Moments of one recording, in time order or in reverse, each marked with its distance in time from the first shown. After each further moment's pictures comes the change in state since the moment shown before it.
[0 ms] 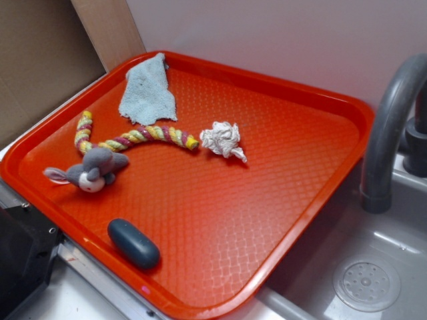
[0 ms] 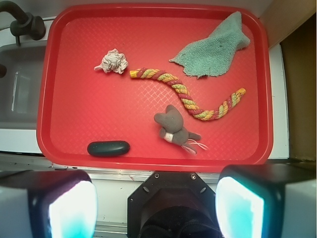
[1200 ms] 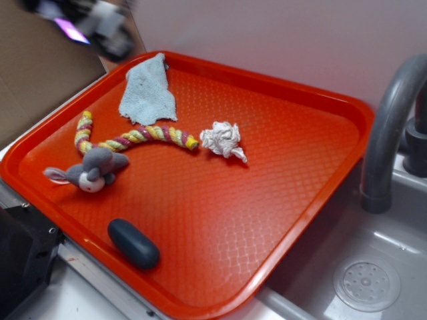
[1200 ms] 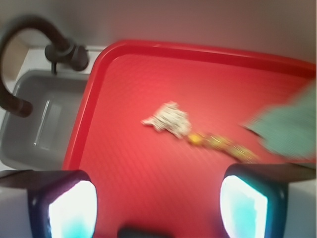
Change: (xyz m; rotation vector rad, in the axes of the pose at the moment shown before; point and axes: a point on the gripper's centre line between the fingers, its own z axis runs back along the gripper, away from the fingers) arm 0.092 -0.072 -0.103 -0.128 -0.085 -0.196
